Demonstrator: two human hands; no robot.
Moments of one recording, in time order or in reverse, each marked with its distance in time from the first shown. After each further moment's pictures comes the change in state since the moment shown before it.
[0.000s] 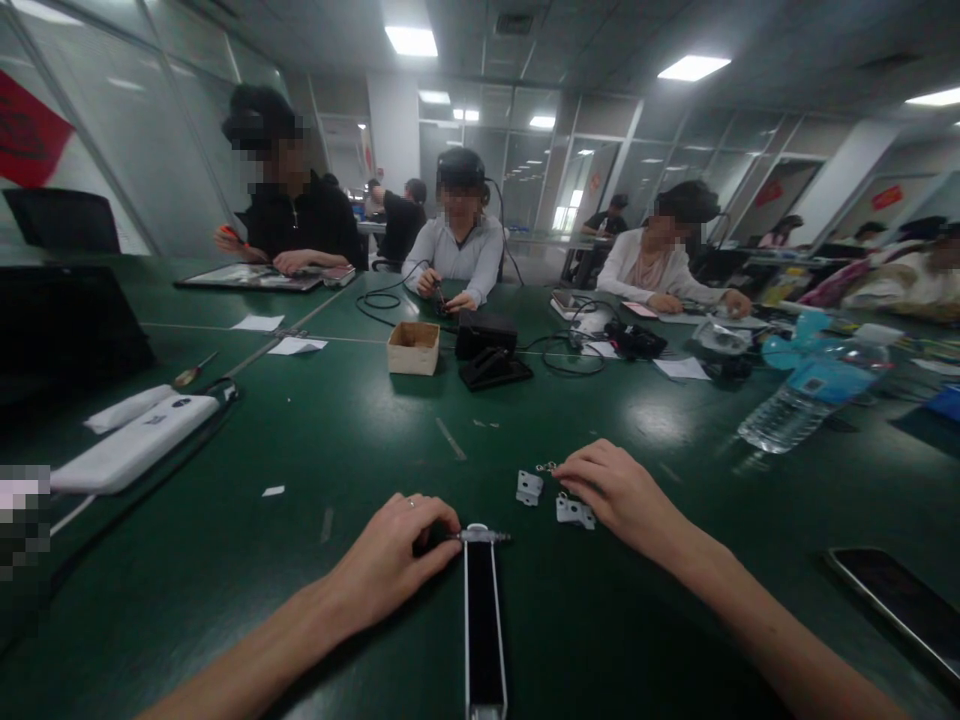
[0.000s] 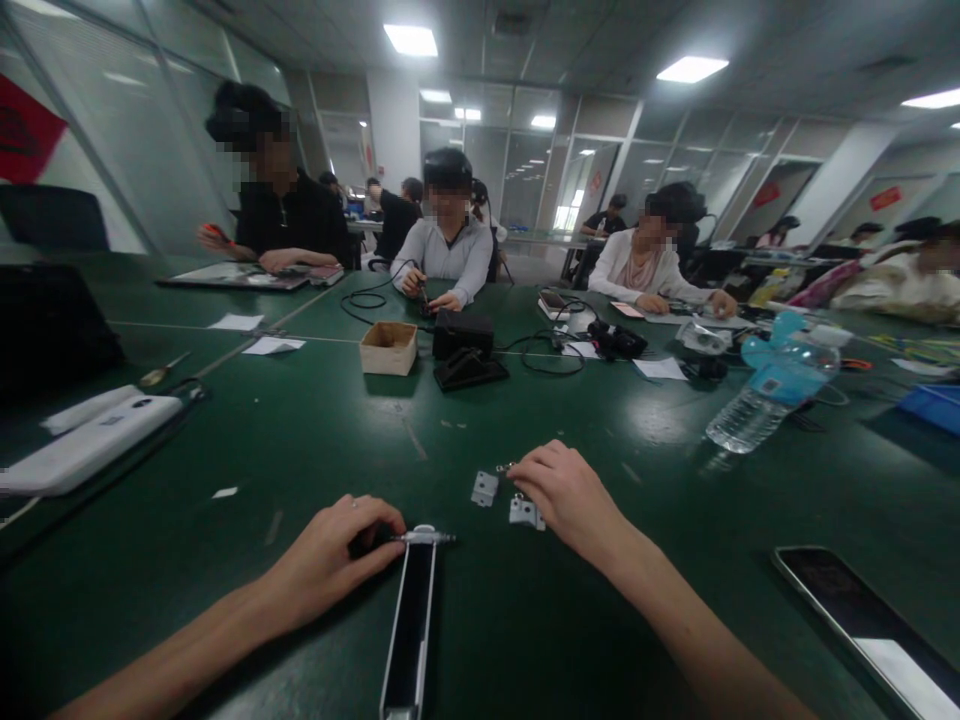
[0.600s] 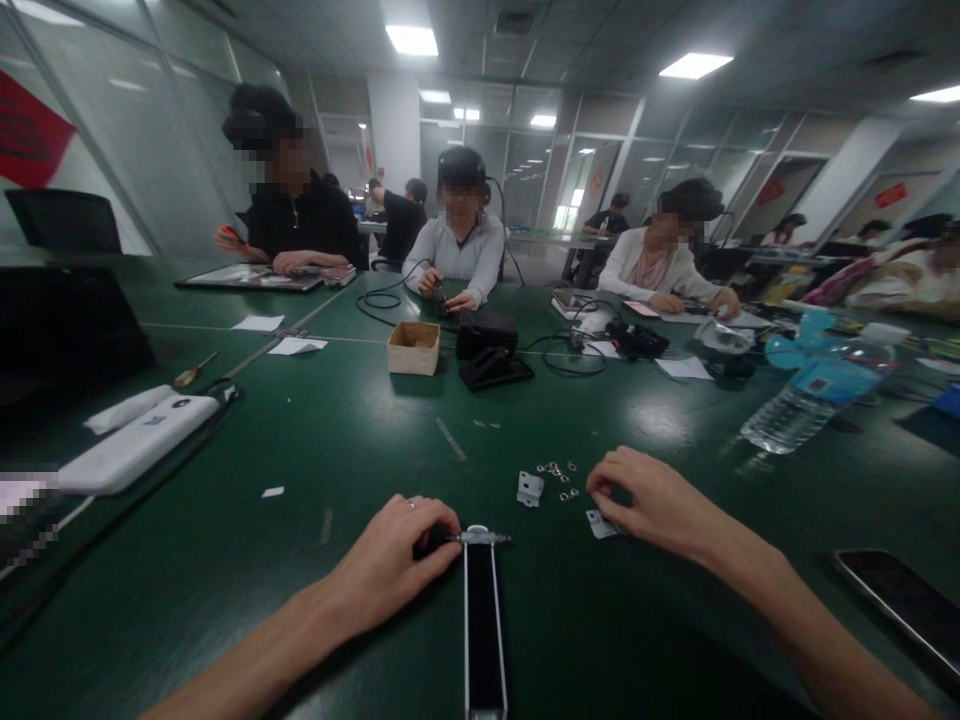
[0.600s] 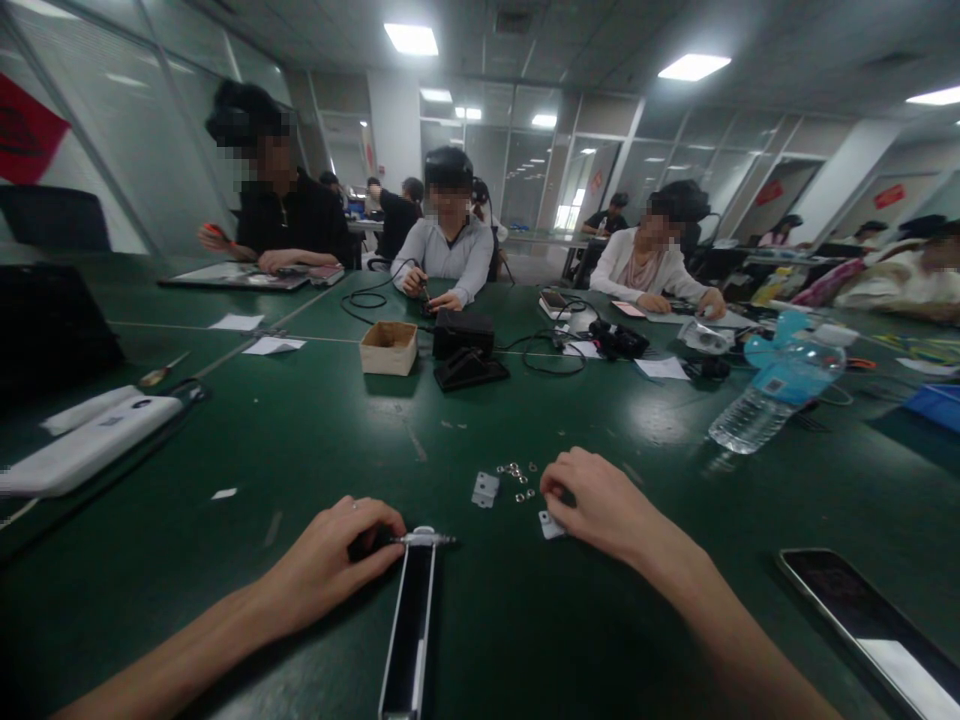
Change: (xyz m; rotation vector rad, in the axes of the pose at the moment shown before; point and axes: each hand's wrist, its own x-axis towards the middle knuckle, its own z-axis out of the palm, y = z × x) left_hand 0.000 0.000 0.000 -0.010 -0.004 0.010; right_hand -0.010 0.011 -0.022 0.007 -0.149 0.126
